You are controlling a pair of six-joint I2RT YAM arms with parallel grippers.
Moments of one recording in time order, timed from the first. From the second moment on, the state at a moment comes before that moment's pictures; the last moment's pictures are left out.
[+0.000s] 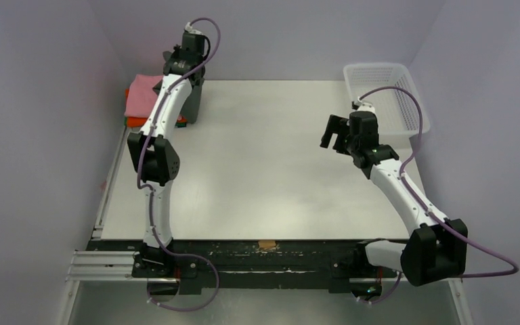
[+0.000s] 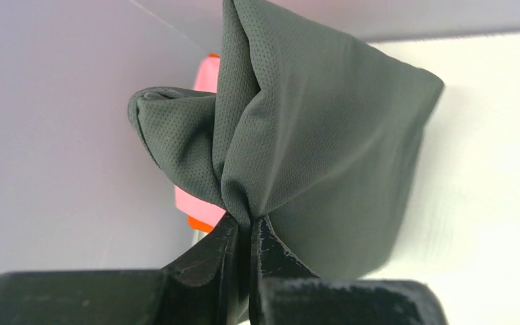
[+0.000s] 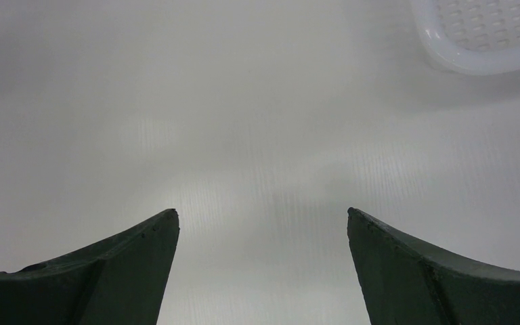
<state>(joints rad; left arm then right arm) -0.22 2.25 2.36 -0.75 -0.68 0.20 0.21 1.23 0.96 -0.36 0.14 0.40</state>
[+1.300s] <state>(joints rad) 0.17 2.43 2.46 -0.73 -0.40 -0.01 0.21 1.44 1.05 -0.39 0.14 0.40</state>
